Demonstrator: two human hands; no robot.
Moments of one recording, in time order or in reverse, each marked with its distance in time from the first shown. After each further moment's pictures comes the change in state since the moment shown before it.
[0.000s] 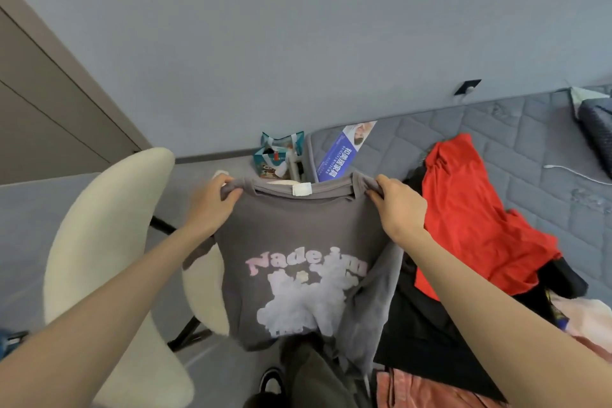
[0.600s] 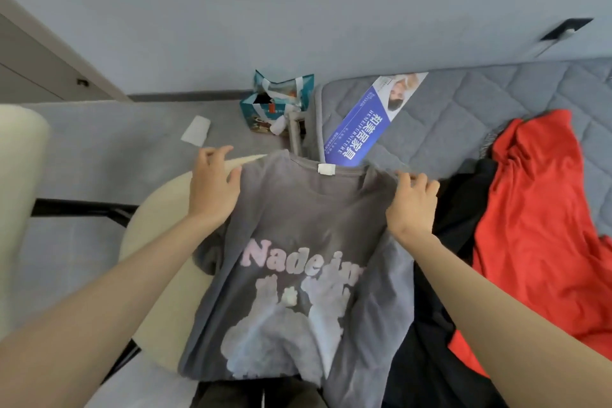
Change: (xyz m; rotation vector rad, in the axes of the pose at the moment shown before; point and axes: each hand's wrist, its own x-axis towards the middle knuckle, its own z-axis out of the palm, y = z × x) left_hand 0.156 -0.074 0.173 0.054 0.111 -0.161; right_hand 0.137 0.051 0.206 -0.106 -0.304 0.169
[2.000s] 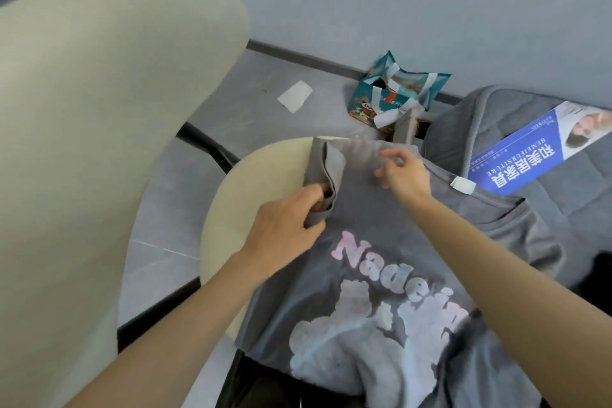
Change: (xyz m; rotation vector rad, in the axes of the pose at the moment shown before) left_hand -0.074 -0.122 -0.021 -0.063 0.015 0.205; right_hand 0.022 -0.221 0.092 0.715 -0.333 -0.091
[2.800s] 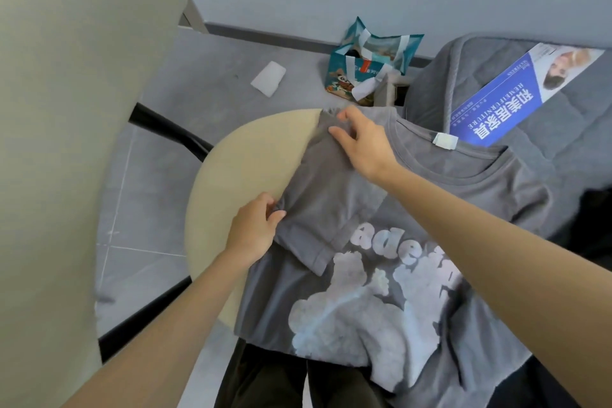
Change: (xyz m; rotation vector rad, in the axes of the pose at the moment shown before) left_hand -0.023 -0.047 0.041 -0.051 -0.273 -0.537; right_hand -0.024 -0.006 0.013 -0.178 -0.101 -0.433
